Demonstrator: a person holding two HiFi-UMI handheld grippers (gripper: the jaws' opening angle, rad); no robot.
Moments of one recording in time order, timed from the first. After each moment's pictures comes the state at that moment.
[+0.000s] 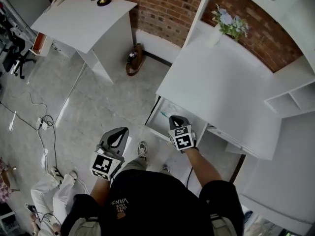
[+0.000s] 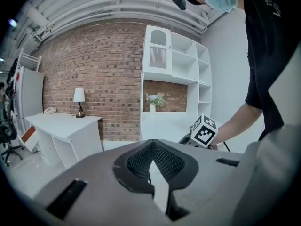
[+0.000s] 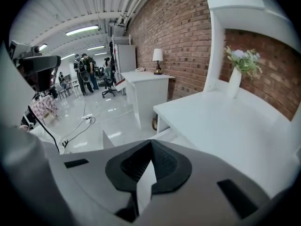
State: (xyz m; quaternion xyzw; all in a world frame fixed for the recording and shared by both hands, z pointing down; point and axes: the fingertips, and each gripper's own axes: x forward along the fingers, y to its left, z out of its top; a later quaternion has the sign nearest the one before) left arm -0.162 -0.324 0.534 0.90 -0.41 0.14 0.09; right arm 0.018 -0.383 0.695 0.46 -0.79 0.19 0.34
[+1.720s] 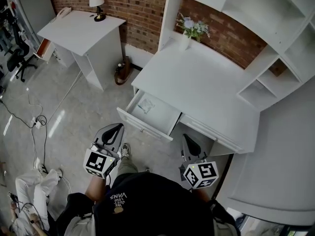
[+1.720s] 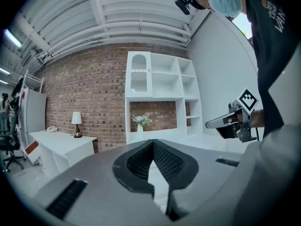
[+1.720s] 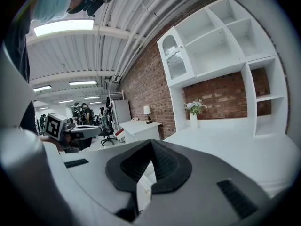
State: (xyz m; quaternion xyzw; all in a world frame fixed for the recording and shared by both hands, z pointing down) left arm -0.029 -0.162 0.427 0.90 -0.43 0.07 0.01; right arm 0.188 -0.128 0.437 0.55 -0.82 0.14 0.06
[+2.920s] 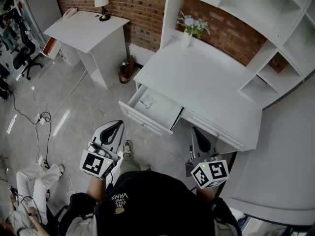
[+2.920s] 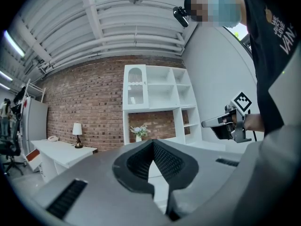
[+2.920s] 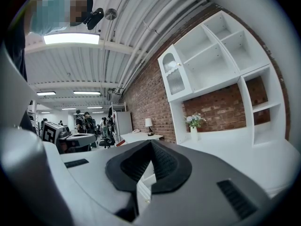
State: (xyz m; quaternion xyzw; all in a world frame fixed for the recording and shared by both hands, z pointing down) left arm -0.014 -0.104 0.383 0.90 -0.44 0.02 -0.03; right arm 0.214 -0.089 0.384 0.55 -0.83 0.09 -0.01
